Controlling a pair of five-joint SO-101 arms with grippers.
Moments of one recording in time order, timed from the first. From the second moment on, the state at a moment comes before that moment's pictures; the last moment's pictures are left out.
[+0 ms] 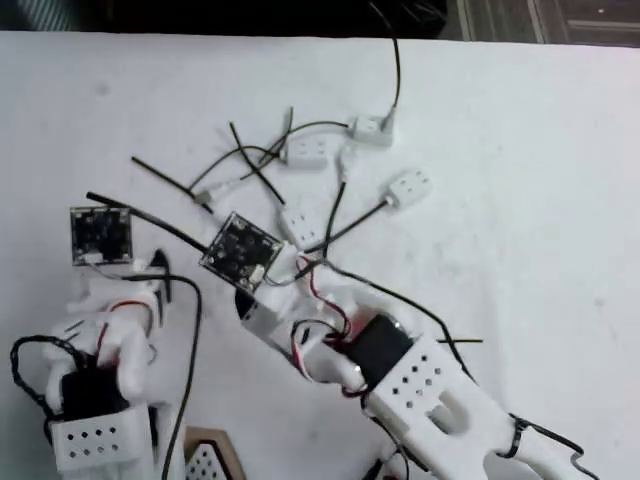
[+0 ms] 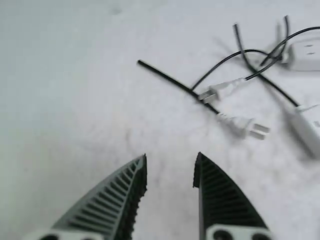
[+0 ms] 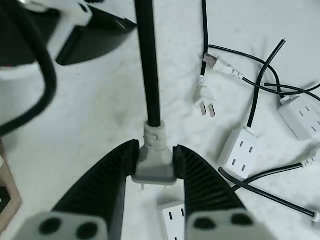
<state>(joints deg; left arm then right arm) -11.6 -82.4 71.8 57.7 -5.2 -51.3 -47.3 47.2 50.8 15.6</state>
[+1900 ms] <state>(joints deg) -29.6 -82.4 70.8 63.3 -6.6 -47.2 -29.1 31.6 65.1 16.9</state>
